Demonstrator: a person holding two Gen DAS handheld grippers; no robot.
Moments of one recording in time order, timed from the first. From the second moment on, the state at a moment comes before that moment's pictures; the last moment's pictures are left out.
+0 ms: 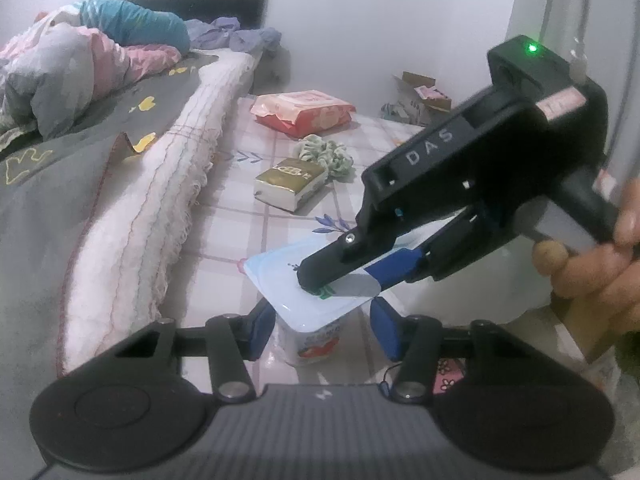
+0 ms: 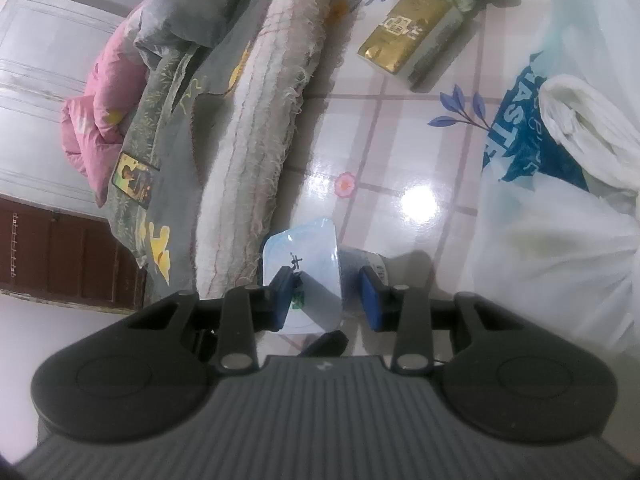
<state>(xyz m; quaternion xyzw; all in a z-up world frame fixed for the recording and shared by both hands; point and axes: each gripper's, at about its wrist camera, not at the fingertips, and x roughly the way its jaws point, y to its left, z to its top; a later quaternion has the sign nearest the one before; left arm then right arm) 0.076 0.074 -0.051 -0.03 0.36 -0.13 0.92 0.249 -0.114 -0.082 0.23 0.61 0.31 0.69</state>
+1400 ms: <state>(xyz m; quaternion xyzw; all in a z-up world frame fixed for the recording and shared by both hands) 0.149 -0.265 -0.012 0.03 0.46 -0.42 0.78 0.155 -0.498 -0.032 0.37 0.54 0.08 0.75</state>
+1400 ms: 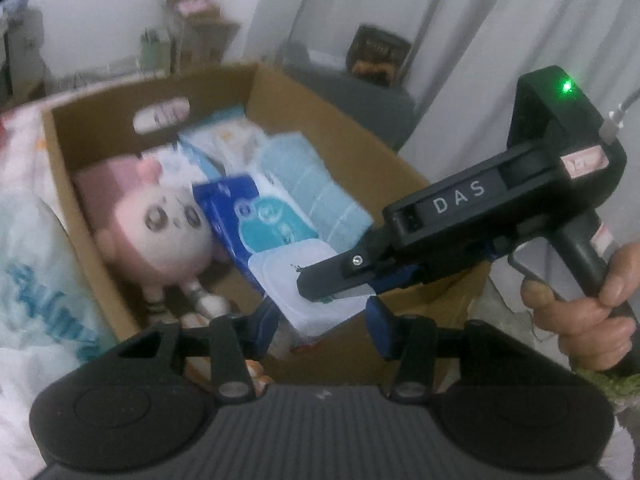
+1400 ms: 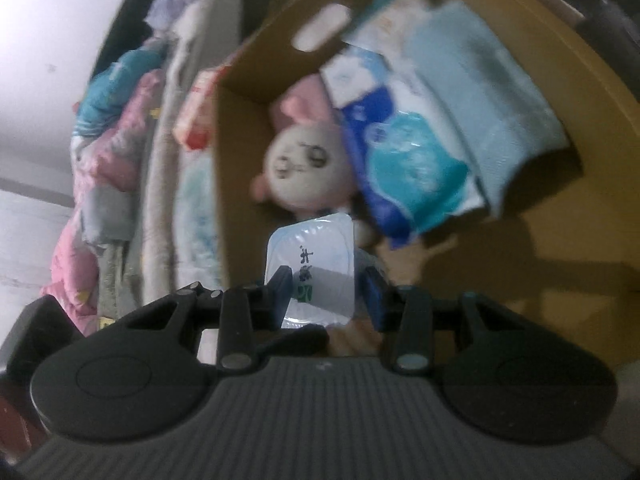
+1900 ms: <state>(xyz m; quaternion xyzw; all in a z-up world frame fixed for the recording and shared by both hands) 0.147 -0.279 -0.023 0.07 0.49 -0.41 0.76 0.165 -0.511 -0.078 0.40 0.57 0.07 0.71</state>
